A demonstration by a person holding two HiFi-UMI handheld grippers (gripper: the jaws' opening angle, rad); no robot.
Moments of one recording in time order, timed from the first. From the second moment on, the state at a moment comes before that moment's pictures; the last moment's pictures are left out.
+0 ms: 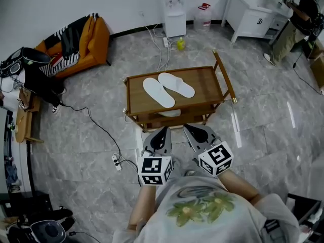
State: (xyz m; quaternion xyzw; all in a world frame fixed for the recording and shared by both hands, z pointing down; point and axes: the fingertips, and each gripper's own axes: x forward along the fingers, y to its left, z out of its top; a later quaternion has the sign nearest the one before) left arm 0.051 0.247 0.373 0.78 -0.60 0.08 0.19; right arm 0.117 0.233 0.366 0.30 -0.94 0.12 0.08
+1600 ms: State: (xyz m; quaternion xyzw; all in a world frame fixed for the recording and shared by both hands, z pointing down) left arm -0.025 0.133 0.399 0.81 -0.55 0.10 0.21; right arm 0.042 0.120 0.402 0.32 -0.93 0.13 0.13
